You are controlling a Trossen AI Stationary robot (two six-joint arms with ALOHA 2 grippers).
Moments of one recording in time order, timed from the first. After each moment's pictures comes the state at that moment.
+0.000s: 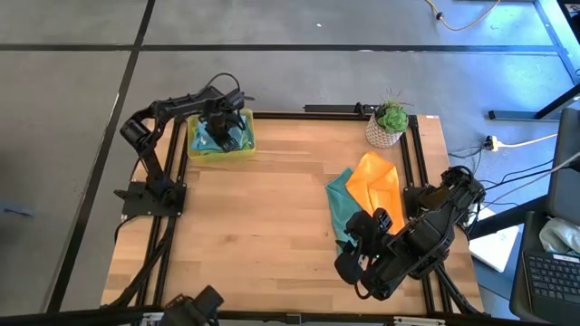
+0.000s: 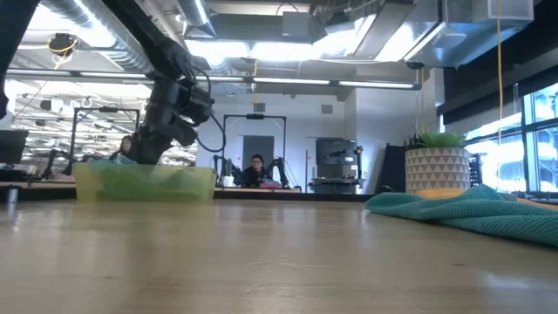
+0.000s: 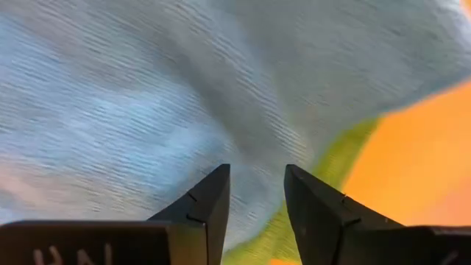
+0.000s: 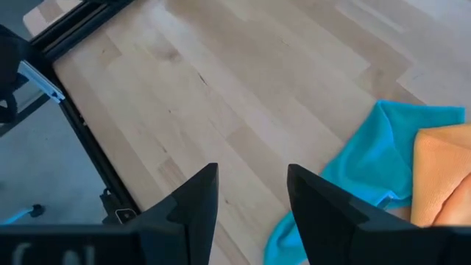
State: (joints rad) left arm 0.89 1.75 1.19 -1.13 -0.05 0.14; right arm 0.74 1.83 2.10 -1.54 0.60 1.41
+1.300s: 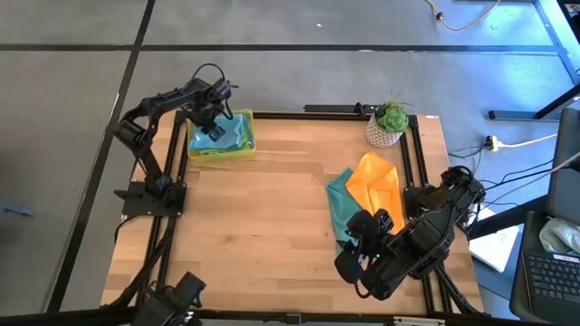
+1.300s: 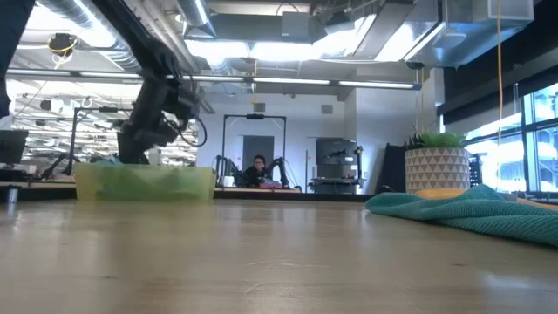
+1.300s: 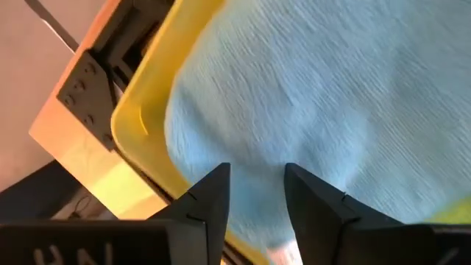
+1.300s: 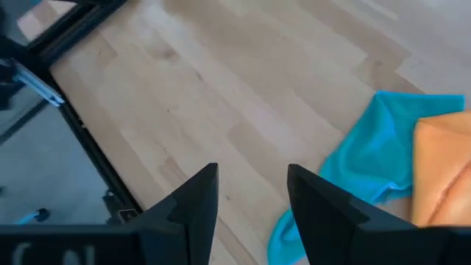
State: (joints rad) left arm 1.05 1.73 1.20 -1.13 -0.32 0.11; right arm 0.74 1.83 2.11 -1.55 0.59 1.46
